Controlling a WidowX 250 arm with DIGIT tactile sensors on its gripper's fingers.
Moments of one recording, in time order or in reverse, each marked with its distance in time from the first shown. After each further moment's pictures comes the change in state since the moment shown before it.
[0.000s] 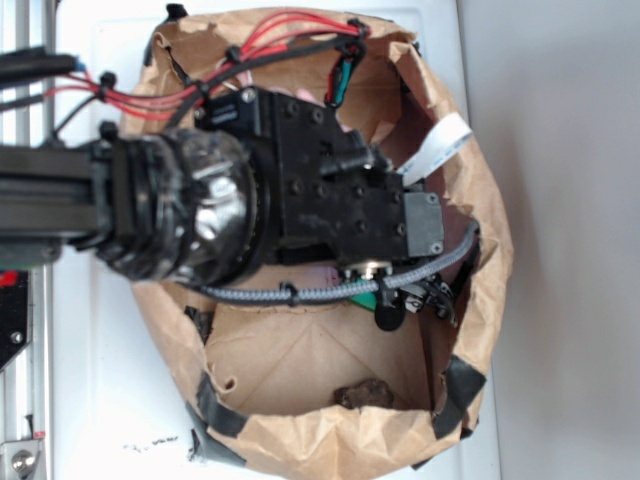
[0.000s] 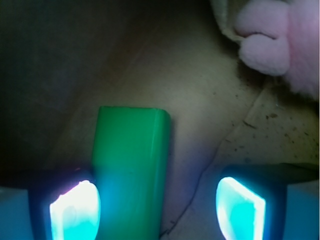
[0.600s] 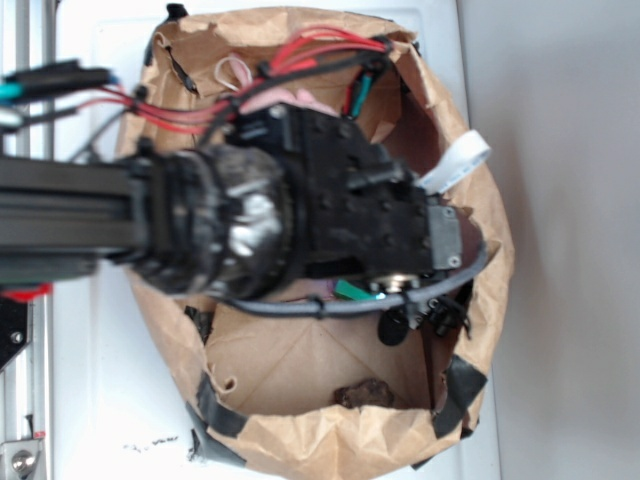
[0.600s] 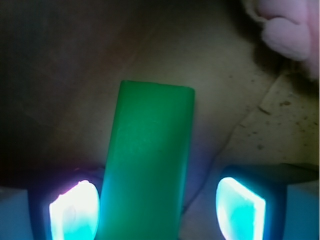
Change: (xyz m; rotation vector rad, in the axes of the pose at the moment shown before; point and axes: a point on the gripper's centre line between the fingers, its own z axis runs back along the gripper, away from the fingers) arm -0.008 -0.008 -0.003 0.046 0.065 -0.023
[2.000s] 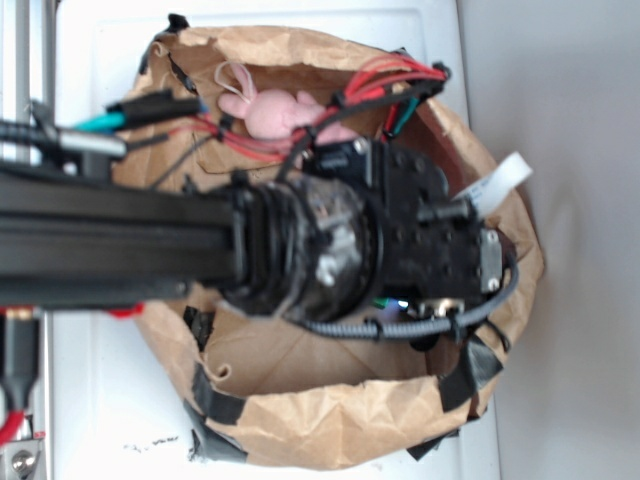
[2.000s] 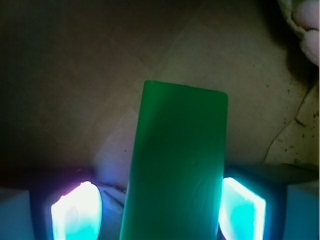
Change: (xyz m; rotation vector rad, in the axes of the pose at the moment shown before) arm 0.002 -0.014 -0.017 0.041 -0.042 -0.007
